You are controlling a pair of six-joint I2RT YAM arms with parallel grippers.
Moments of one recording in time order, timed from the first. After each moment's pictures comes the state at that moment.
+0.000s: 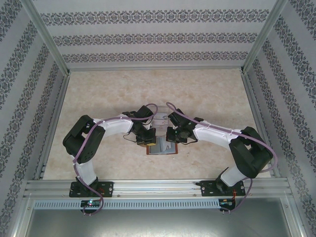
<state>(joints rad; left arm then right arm) -0.63 1.82 1.06 -0.53 0.49 -0.74 0.68 1.55 0.86 -0.47 -0.17 0.78</state>
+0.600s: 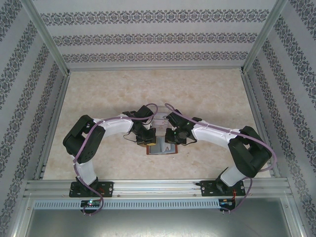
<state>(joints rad) -0.63 1.82 1.06 -0.53 0.49 -0.74 0.71 1.56 0.87 -0.50 -0.20 0.81</state>
